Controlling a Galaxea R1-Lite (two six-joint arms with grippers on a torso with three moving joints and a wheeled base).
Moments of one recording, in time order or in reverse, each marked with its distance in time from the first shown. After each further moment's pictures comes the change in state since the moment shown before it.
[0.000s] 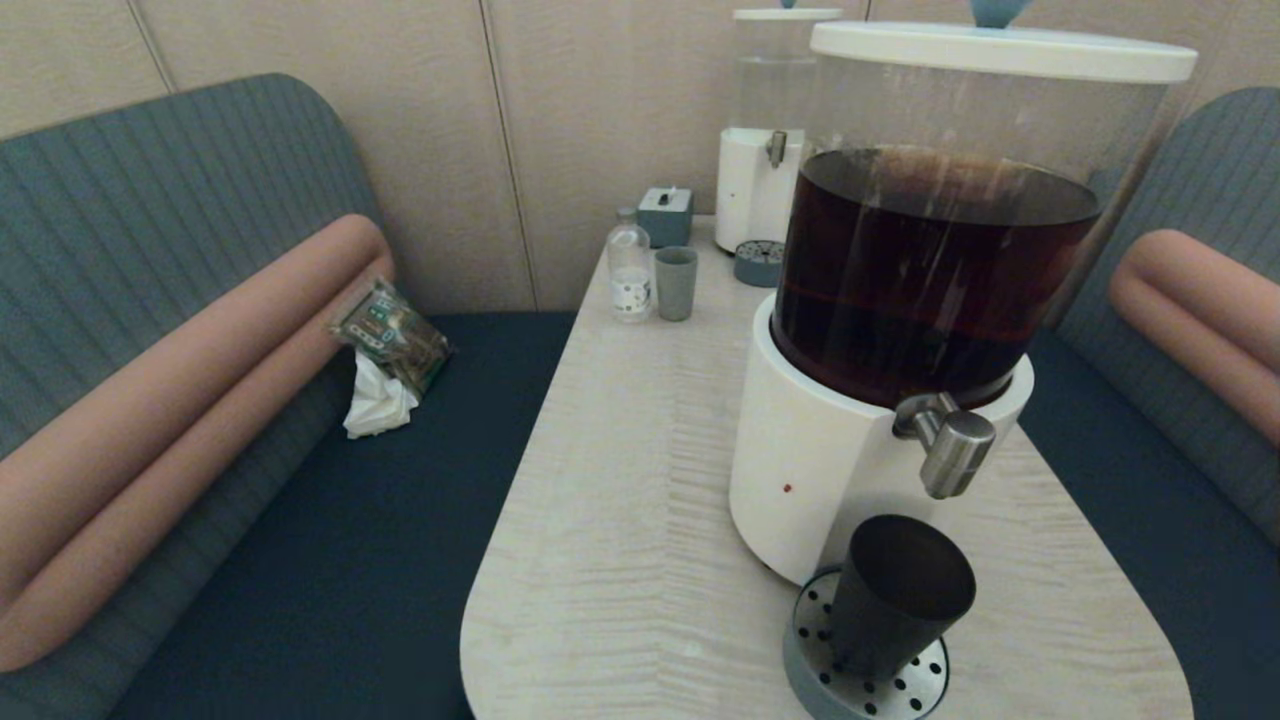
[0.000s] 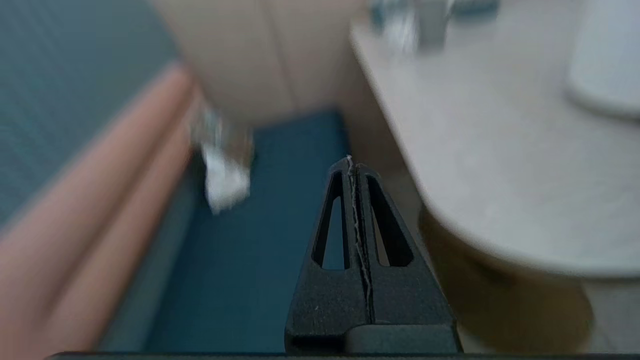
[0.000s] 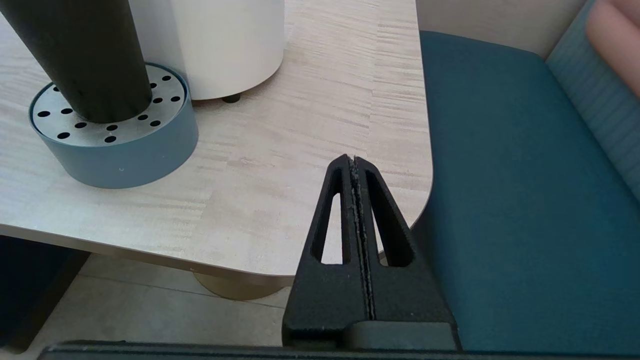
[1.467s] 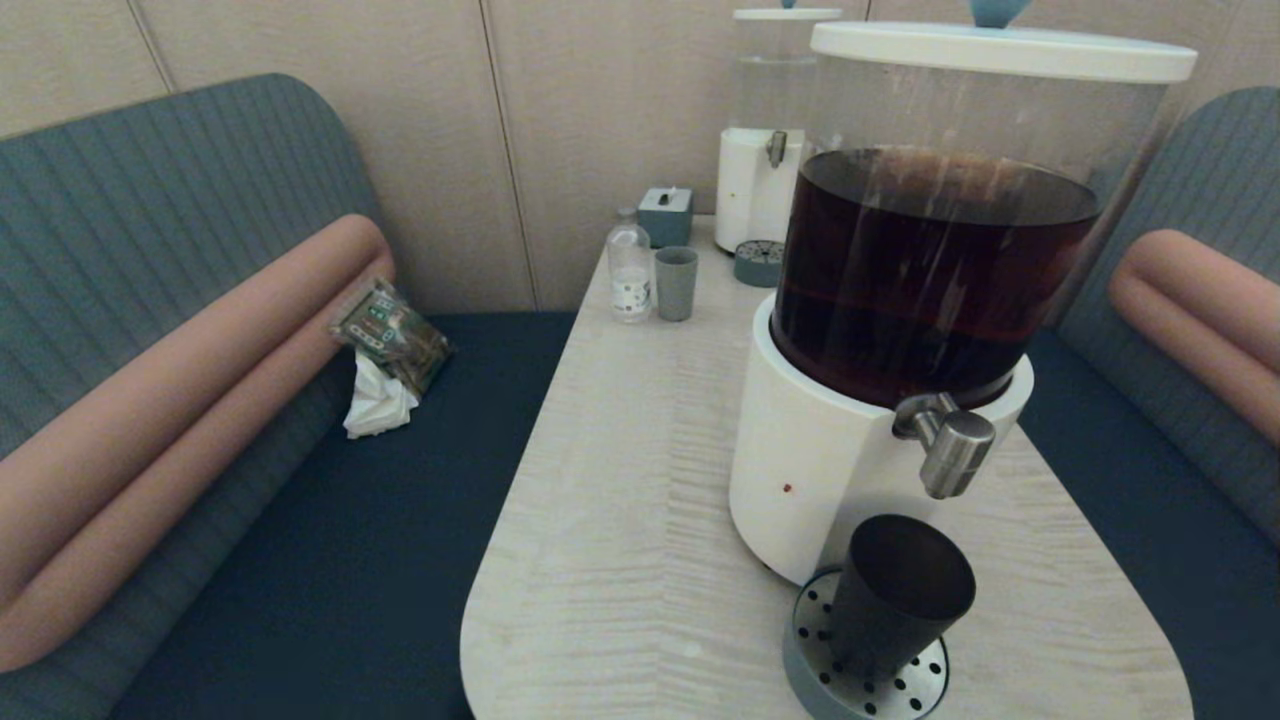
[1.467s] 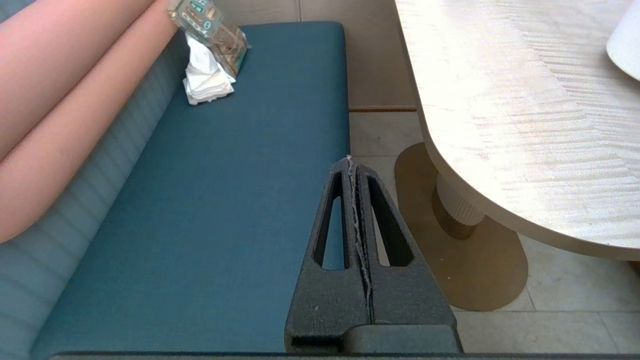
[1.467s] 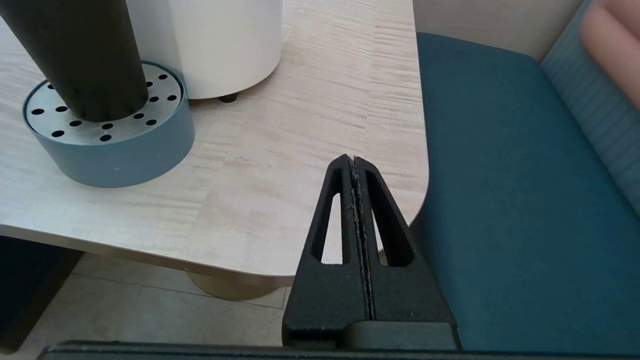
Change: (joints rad) left arm 0.000 0.000 -0.008 0.177 0.088 -0.196; right arm 0.000 0.000 0.000 -0.002 -0.006 -0.014
